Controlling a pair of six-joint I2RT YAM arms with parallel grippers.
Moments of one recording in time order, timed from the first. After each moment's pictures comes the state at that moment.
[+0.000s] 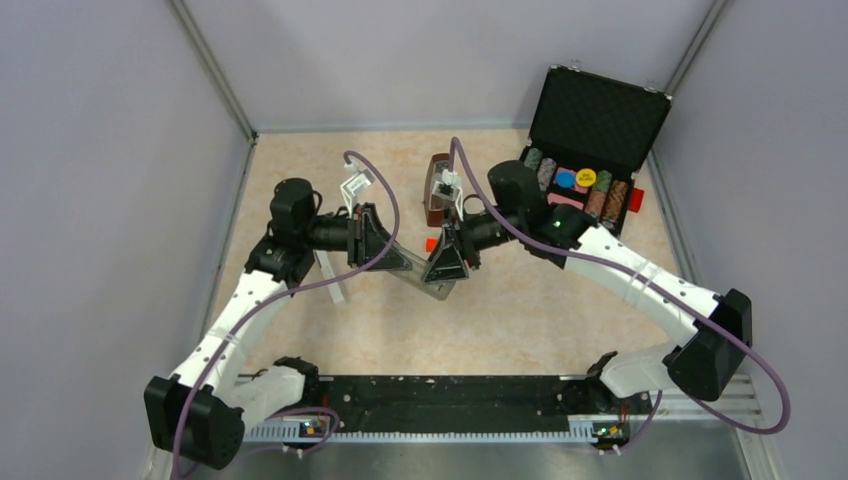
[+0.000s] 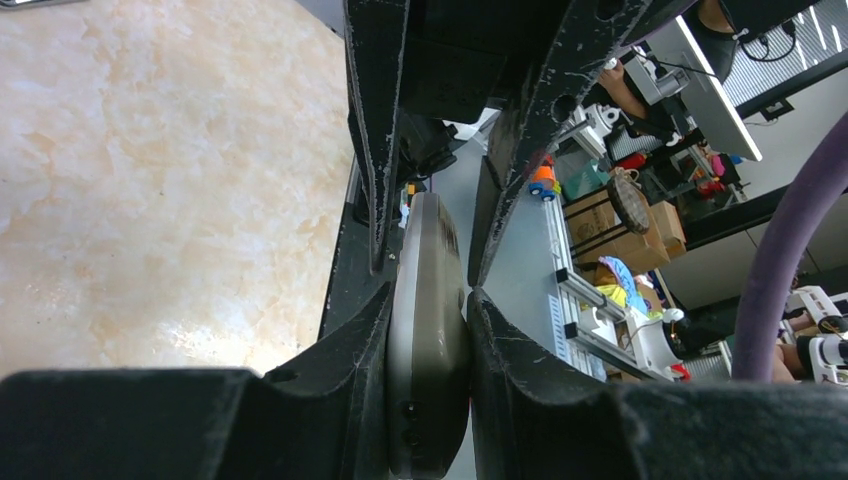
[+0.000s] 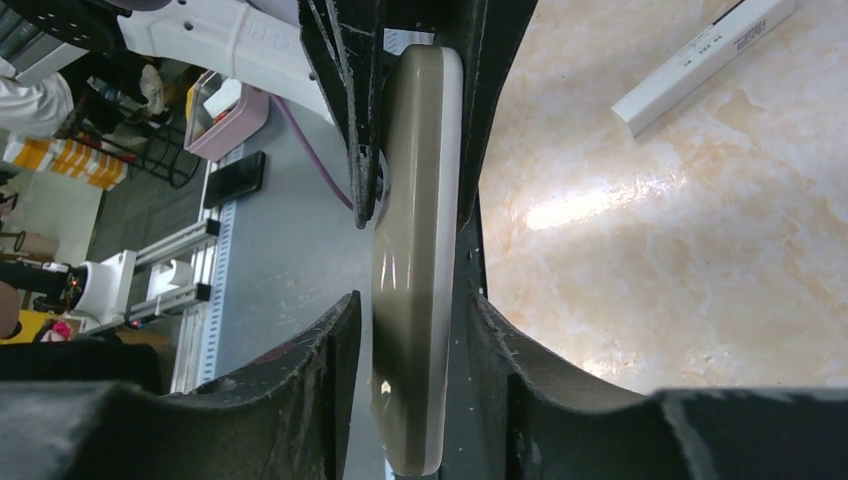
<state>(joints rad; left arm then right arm) -0.29 1.04 0.89 -0.07 1.32 -0.55 0.79 1.35 1.25 -0.39 -0.89 0.21</state>
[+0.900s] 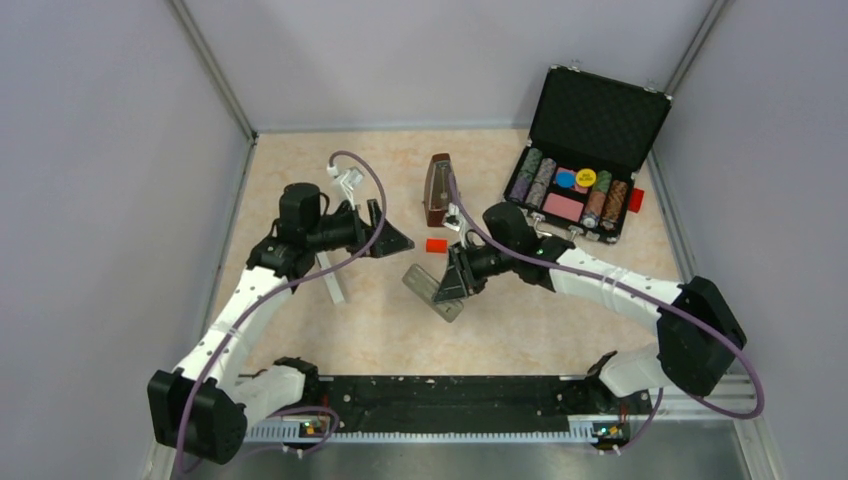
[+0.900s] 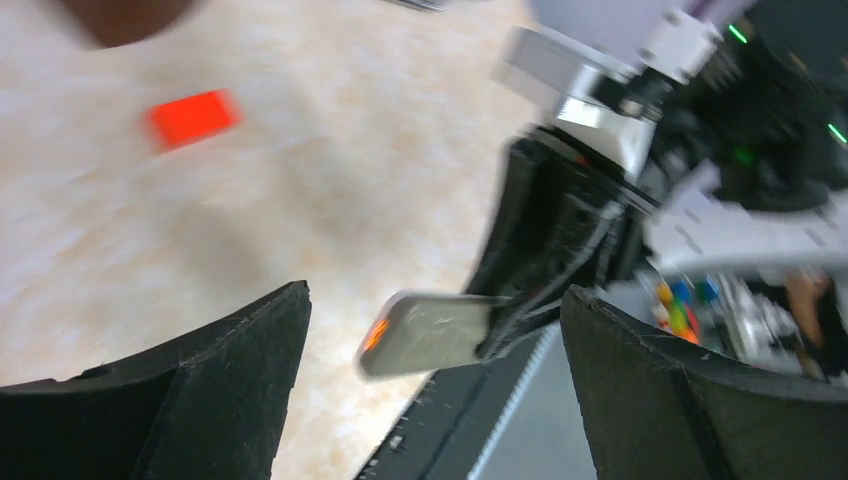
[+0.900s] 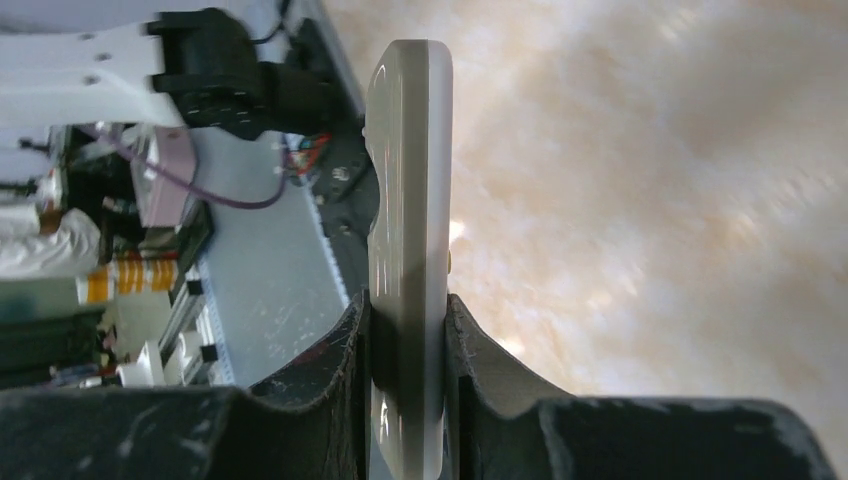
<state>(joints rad) -0.28 1.07 0.89 -0.27 0.87 -0.49 0.77 1.39 0.93 -0.19 -0.75 0.43</state>
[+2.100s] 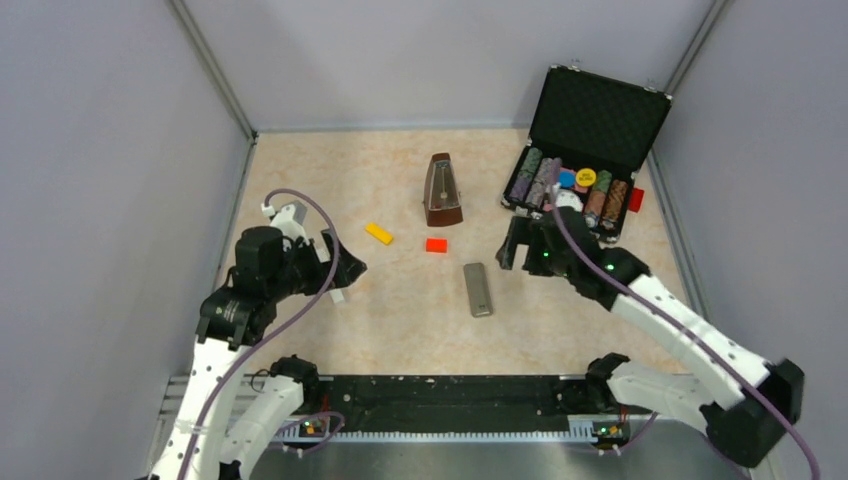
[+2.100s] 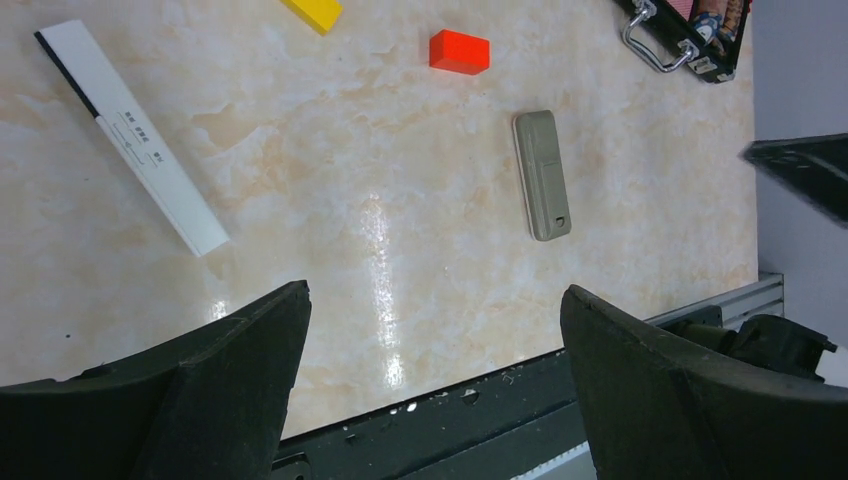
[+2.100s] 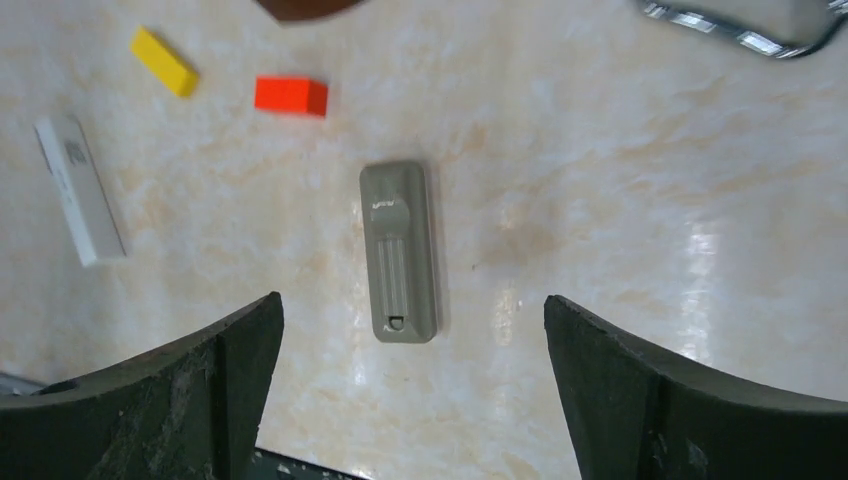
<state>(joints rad) -0.22 0.69 0.93 -0.86 0.27 -0.50 0.63 1.06 0.84 -0.56 0.14 0.64</state>
